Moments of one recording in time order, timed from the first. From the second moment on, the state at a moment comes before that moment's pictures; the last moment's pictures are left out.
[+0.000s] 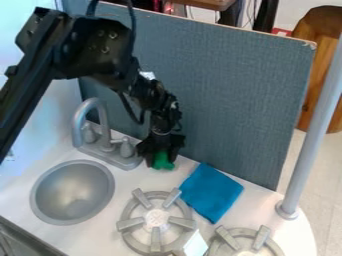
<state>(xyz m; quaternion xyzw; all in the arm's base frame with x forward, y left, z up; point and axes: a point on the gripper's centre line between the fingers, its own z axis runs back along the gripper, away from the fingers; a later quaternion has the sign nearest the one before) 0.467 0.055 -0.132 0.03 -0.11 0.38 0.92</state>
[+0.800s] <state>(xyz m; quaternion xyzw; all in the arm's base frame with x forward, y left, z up) 0.460 0.045 -0.133 0.02 -0.08 0.37 0.93</state>
